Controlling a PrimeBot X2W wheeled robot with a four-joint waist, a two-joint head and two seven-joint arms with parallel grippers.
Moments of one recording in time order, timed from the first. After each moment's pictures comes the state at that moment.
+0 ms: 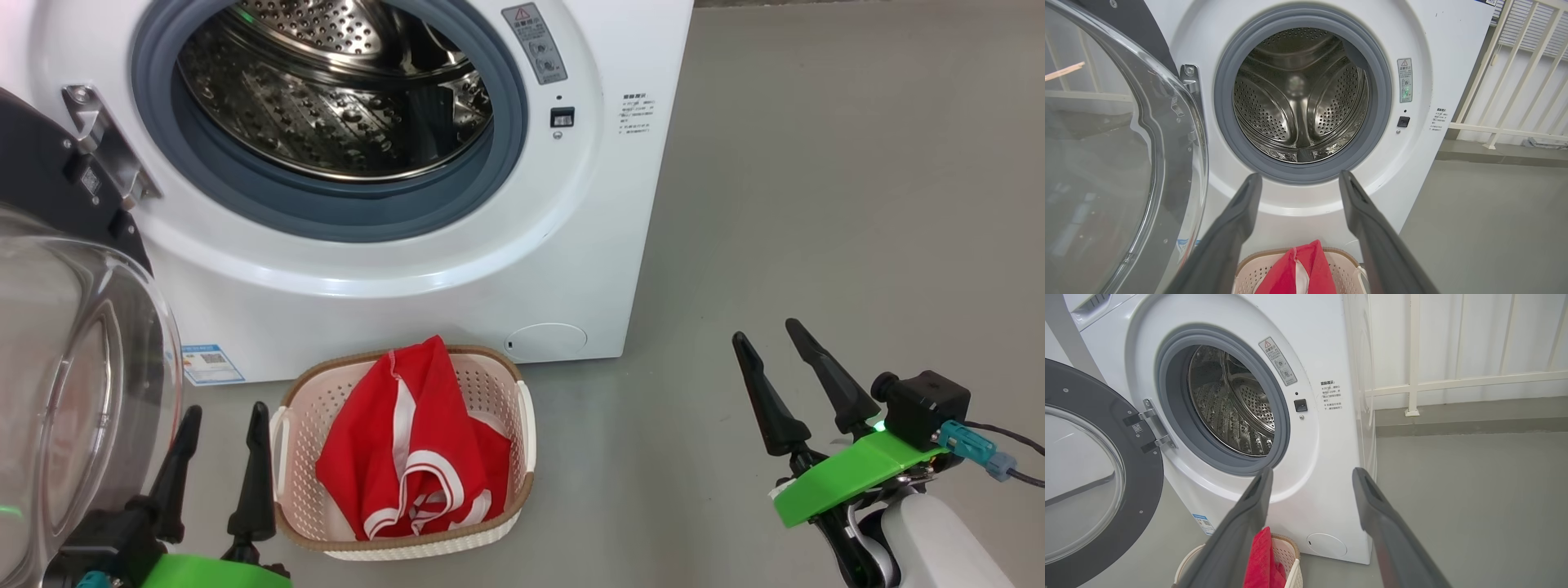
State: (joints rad) left arm -0.04 0.22 -0.20 0.06 -0.44 0.03 -0.25; right arm -0.26 -0.22 0.22 0.29 0.47 0.13 -0.26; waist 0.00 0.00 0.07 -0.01
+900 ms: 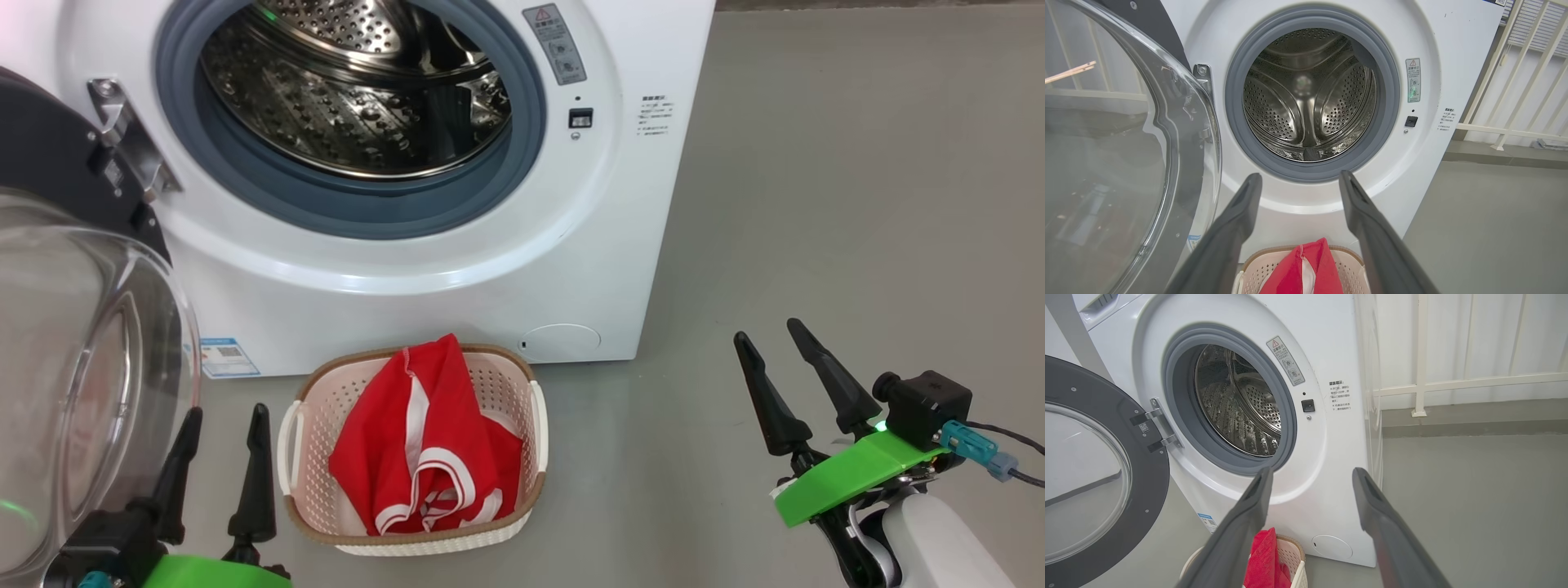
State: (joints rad) left arm -0.04 0.22 -0.20 0.07 -0.44 0.03 -0.25; right arm -0.26 -0.22 0.21 0.29 0.47 0.13 -0.26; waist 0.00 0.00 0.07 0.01
